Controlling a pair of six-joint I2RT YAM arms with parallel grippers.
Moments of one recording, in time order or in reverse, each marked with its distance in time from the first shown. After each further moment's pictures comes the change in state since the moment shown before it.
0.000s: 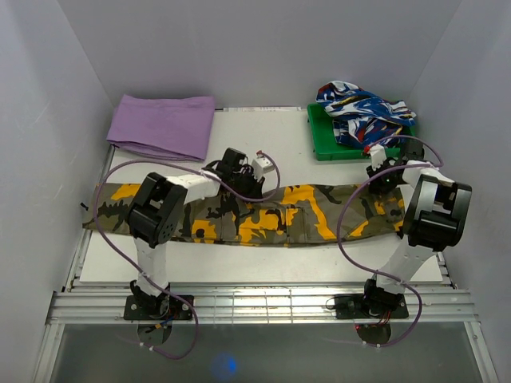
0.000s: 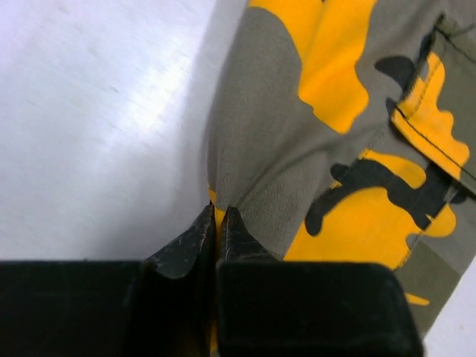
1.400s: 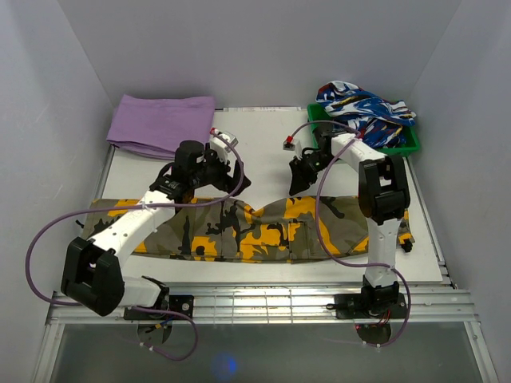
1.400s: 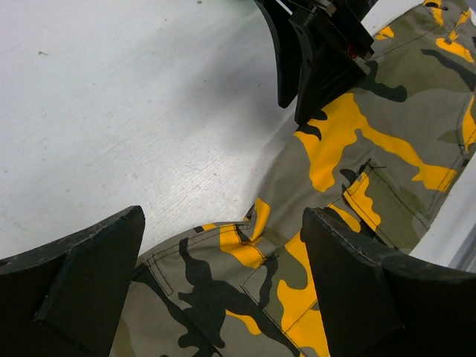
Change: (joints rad) left arm 0.054 -0.678 -0.271 0.031 -0.183 -0.247; right arm 0.549 0.322 0.497 -0.492 -0.423 0.171
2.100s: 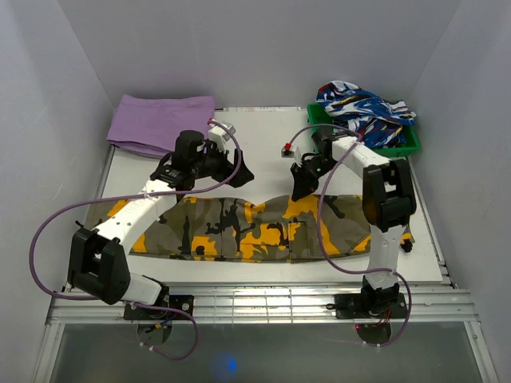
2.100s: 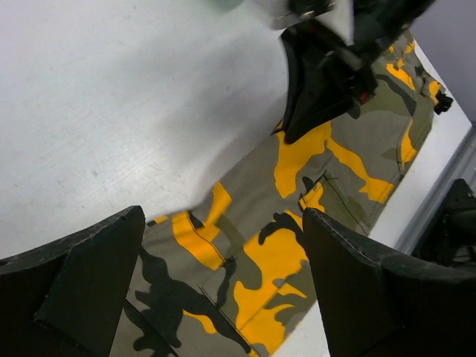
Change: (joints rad) left arm 0.043 0.078 0.113 -0.070 0.106 -0.145; right arm 0.035 -0.062 -0.056 -0.100 0.016 -0.098
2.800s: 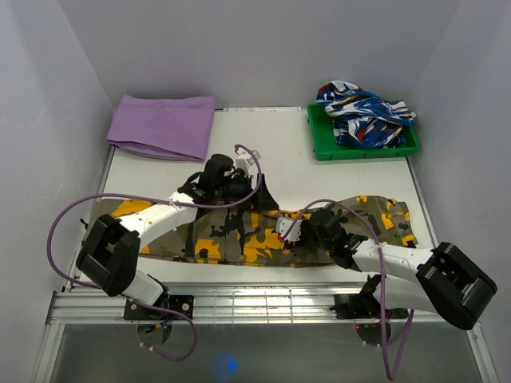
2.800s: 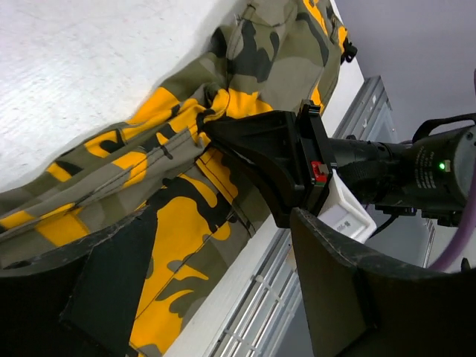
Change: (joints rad) left arm -0.164 0.056 -0.156 0.157 0.114 -0.353; right arm 0.473 -0.885 -1.234 1.231 0.862 -0.058
